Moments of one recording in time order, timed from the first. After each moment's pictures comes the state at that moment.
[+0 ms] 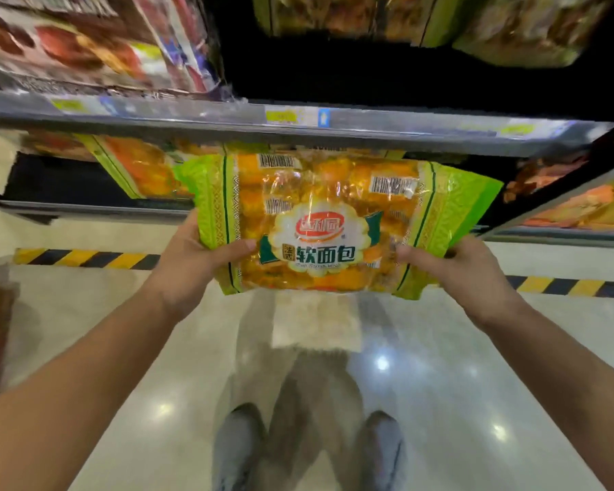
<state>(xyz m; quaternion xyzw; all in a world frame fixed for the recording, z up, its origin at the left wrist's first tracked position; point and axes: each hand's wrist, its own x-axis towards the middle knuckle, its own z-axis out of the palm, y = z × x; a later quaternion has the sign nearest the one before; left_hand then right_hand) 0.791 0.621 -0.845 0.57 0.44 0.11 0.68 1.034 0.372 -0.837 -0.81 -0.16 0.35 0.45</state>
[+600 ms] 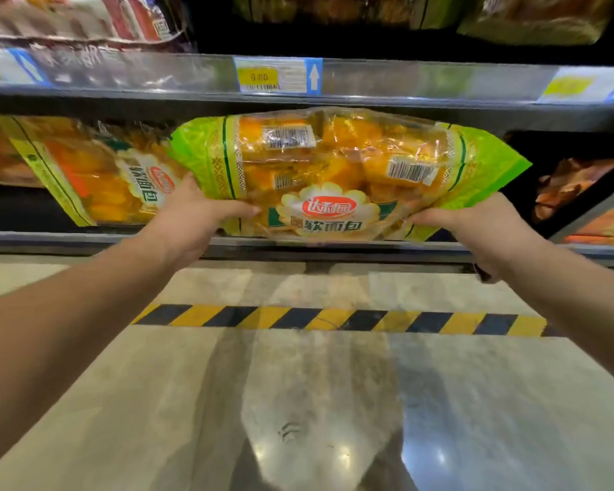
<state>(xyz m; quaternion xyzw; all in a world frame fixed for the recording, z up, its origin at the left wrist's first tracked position) 0.874 0.689 -0.962 0.67 0.41 0.18 0.60 1.119 0.419 -0.955 -0.82 -0.19 0.22 0.50</state>
